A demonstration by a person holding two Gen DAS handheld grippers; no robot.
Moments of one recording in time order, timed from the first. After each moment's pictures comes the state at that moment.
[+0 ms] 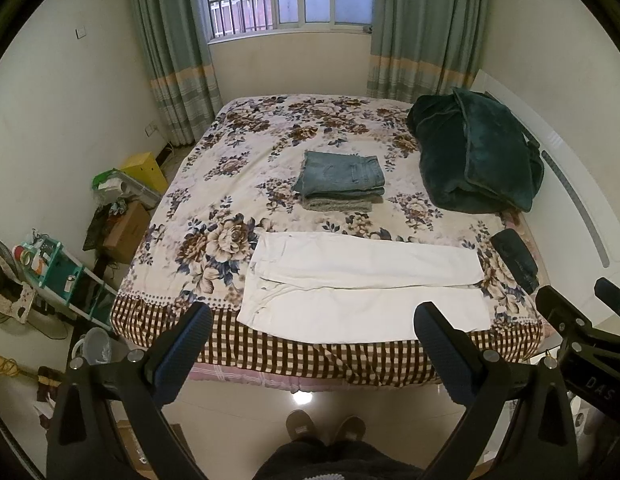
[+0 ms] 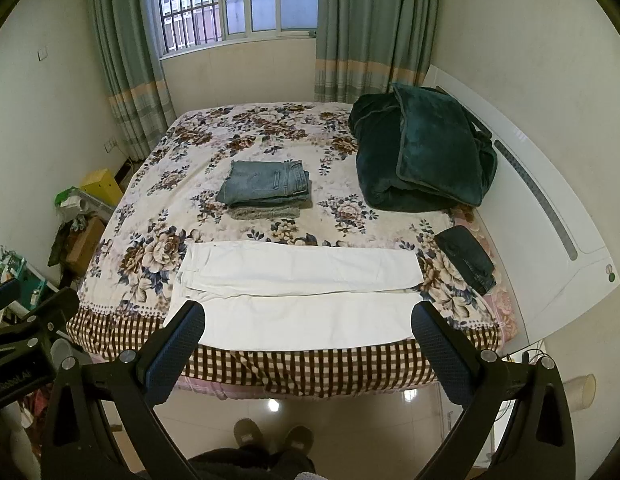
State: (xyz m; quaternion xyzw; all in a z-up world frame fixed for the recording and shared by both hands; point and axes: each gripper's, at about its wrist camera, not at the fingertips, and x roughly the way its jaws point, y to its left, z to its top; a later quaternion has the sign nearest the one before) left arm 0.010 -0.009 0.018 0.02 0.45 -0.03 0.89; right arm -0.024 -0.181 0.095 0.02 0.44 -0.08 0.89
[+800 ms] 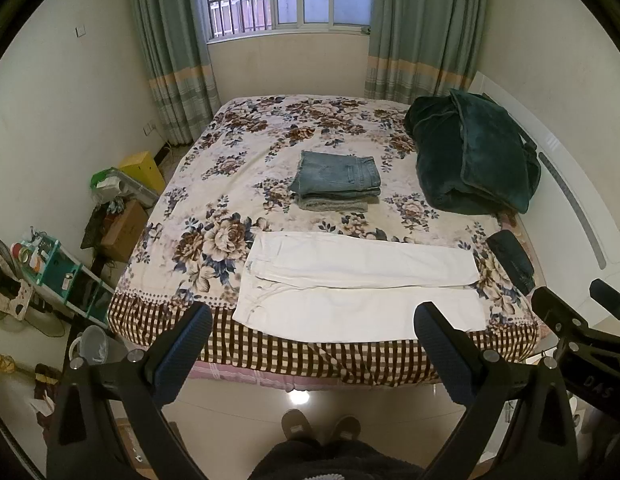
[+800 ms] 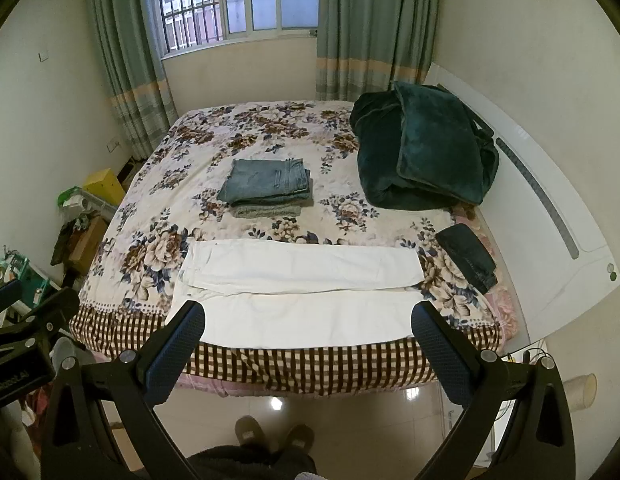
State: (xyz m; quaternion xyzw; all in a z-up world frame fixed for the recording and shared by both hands) left arm 0.008 -0.015 0.016 0.02 0.45 -0.03 0.89; right arm -0.024 -0.176 0.108 0.02 0.44 -0.07 0.89
